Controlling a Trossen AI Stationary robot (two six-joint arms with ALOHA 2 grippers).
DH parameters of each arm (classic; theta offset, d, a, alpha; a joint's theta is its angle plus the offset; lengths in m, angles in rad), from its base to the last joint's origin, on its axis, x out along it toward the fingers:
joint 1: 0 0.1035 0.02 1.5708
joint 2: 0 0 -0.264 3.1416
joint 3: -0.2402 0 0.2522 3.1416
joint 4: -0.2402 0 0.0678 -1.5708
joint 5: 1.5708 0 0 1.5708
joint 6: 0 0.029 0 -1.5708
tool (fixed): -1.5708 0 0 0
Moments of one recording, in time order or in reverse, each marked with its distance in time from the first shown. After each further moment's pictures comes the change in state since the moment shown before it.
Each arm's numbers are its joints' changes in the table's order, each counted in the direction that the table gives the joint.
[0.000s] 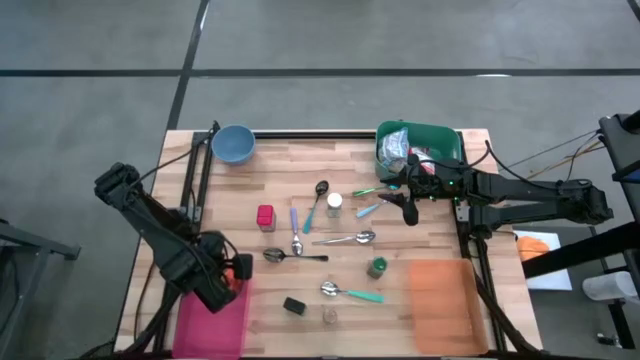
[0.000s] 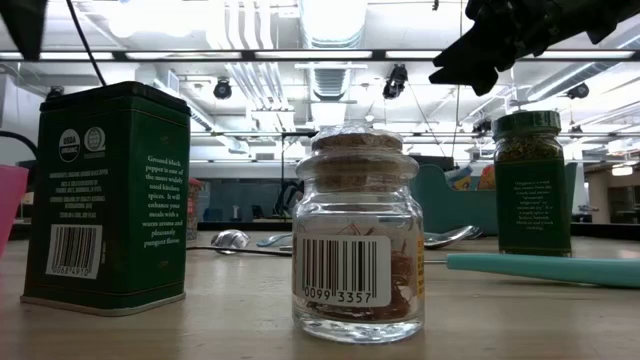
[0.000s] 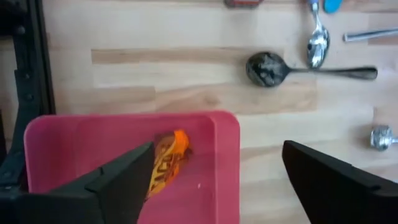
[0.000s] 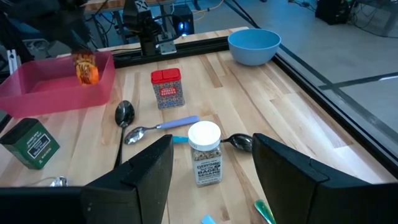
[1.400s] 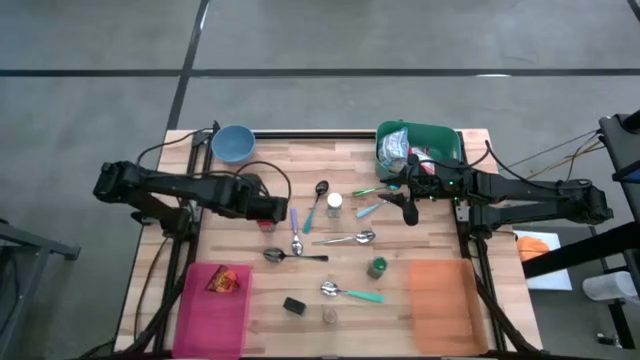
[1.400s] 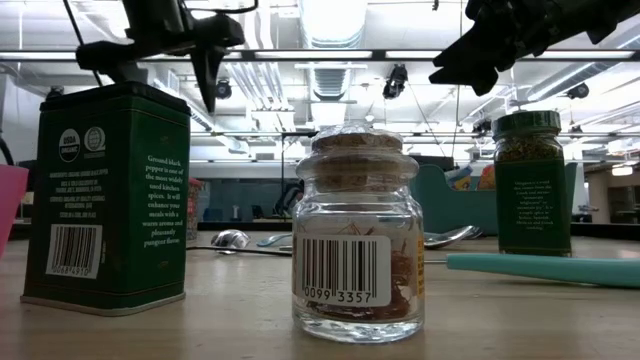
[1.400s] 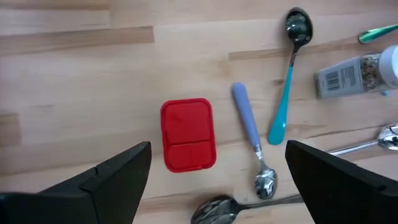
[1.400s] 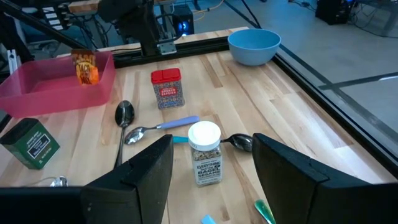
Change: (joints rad) left arm 0.672 0.026 0.018 0.196 0.097 0.788; right arm 0.000 0.000 0.000 0.000 0.000 0.000
